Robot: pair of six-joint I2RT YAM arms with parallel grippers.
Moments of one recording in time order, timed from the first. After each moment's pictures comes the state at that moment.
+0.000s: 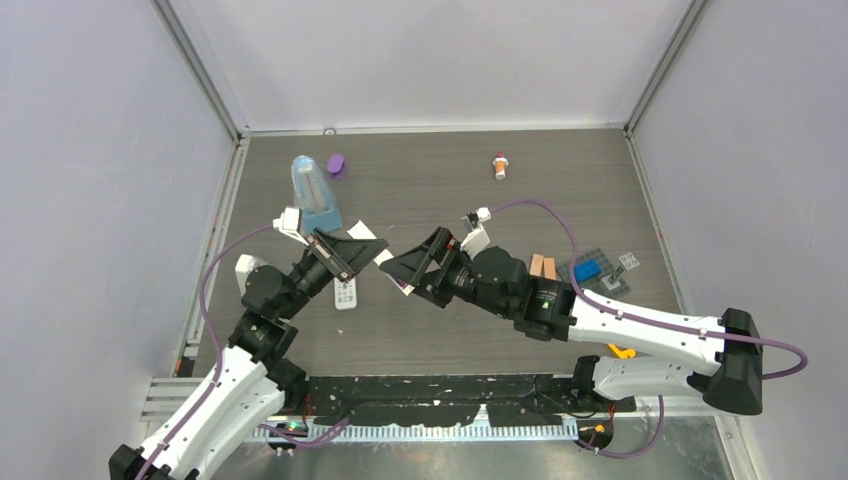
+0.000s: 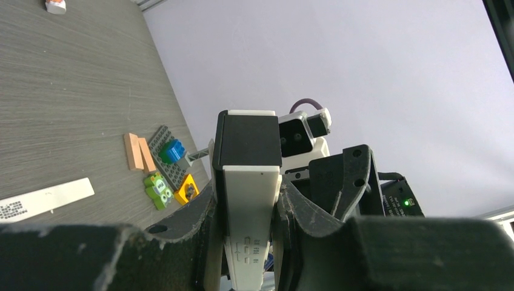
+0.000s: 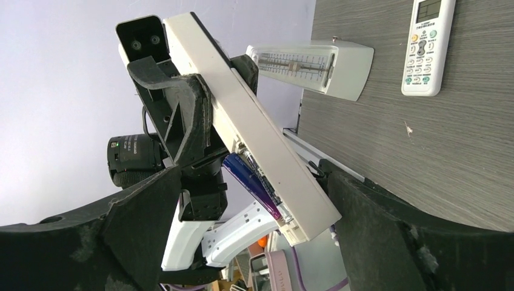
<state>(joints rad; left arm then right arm) -0.49 0.57 0.42 0.34 0.30 -1.23 1.17 1.11 0.89 0.03 0.19 1.34</state>
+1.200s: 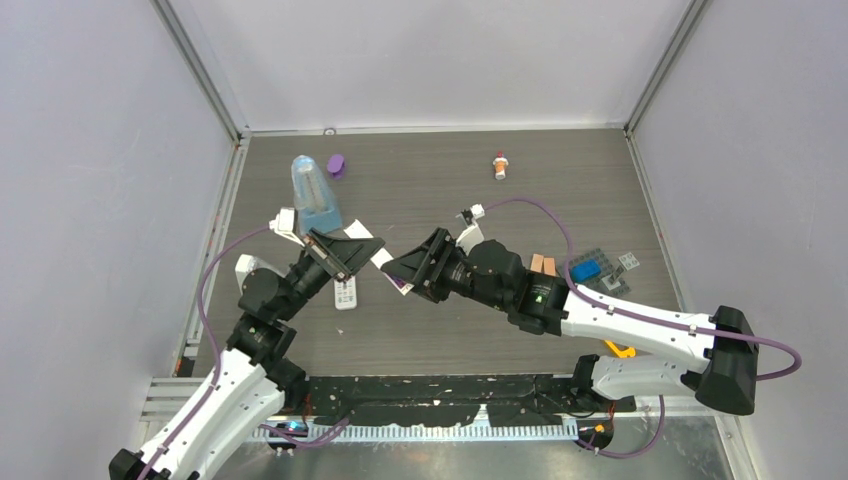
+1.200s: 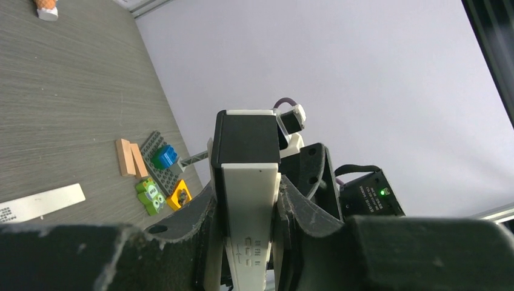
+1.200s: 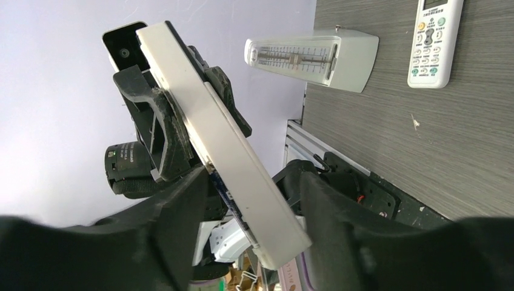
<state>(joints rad) -0.48 0.55 0.41 0.35 0.29 -1.26 1.13 1.15 0.88 0.06 0.10 1.38</state>
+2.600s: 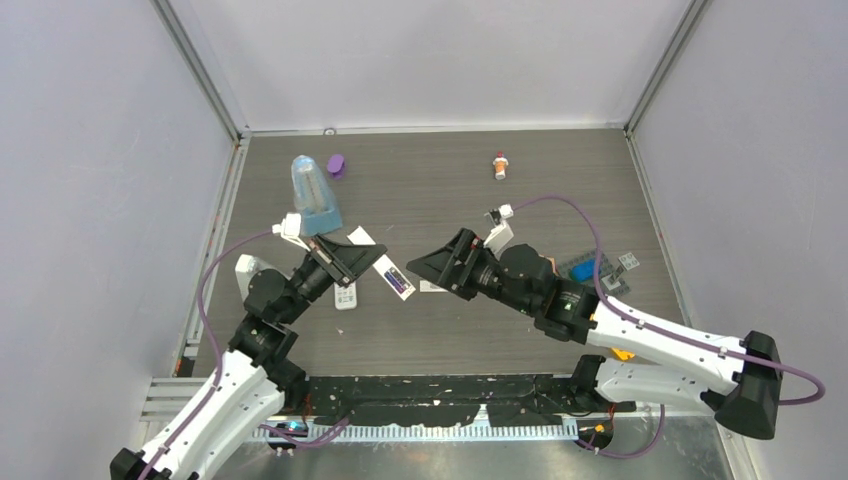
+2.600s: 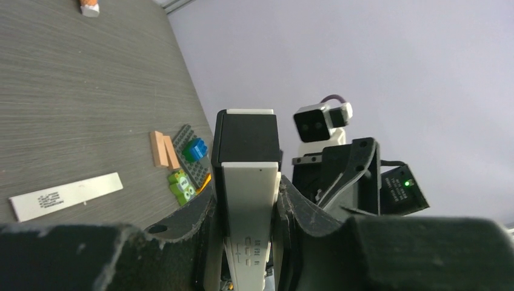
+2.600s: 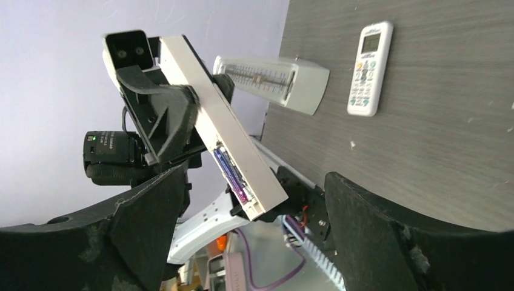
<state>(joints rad) -0.49 0.54 0.39 0.30 0.27 -1.18 1.06 1.00 0.77 0.02 0.11 1.23</state>
